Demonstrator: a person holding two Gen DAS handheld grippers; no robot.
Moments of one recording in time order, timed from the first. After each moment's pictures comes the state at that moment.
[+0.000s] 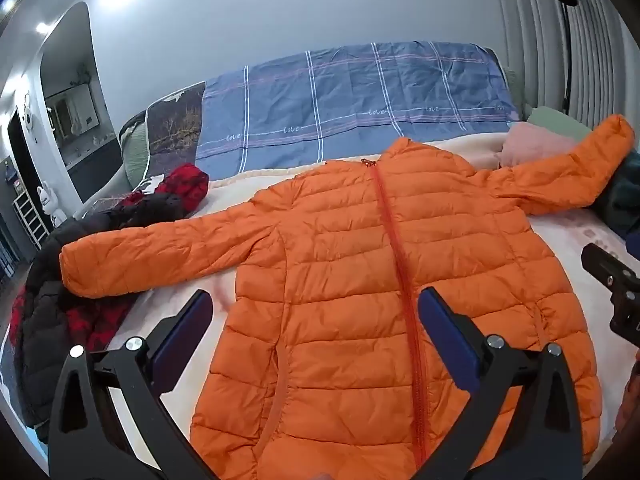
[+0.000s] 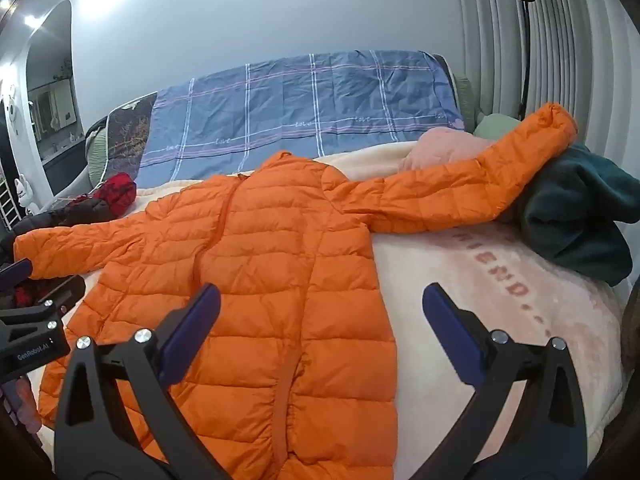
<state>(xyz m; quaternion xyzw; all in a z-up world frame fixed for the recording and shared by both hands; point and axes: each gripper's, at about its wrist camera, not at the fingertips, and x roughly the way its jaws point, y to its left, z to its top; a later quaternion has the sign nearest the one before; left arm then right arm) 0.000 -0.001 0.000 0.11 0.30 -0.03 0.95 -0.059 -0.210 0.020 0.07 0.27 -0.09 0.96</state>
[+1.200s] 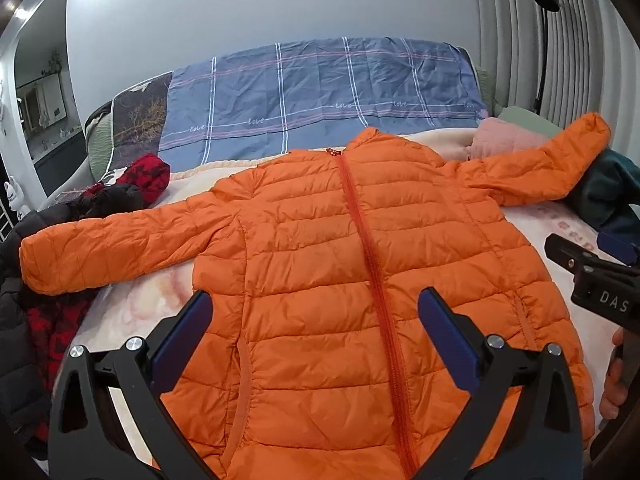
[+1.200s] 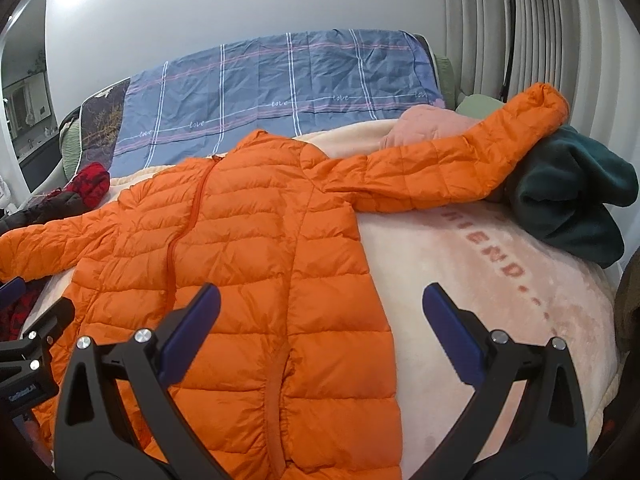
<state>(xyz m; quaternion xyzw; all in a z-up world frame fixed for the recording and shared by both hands) 0.010 0.001 -0.022 0.08 0.31 -0.10 0.94 -0.039 -0.211 0.006 0.07 0.31 -0.14 0.94</state>
